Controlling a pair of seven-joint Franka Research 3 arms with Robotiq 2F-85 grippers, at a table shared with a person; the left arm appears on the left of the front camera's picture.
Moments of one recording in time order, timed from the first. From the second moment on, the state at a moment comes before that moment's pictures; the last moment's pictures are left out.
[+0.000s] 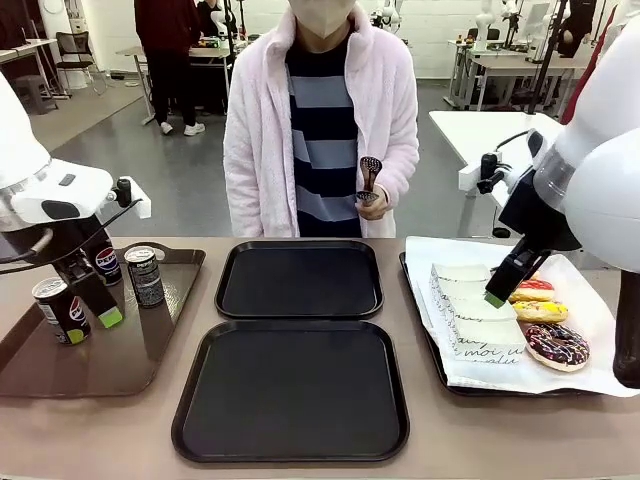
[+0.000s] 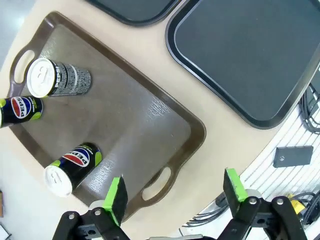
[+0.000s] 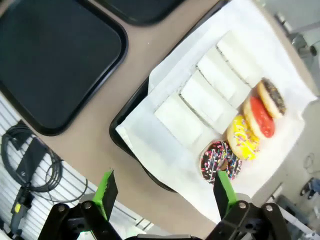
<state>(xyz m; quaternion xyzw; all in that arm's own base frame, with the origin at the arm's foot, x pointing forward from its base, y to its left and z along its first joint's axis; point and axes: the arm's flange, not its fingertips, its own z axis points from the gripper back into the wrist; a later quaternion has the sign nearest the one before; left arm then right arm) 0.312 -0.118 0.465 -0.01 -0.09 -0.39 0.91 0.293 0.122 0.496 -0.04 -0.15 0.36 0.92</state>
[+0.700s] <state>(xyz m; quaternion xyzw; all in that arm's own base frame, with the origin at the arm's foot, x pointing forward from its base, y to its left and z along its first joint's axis) 0.324 -0.034 0.503 -0.31 -0.14 -0.32 0.89 0.315 0.002 0.478 0.25 -0.11 0.24 0.93</state>
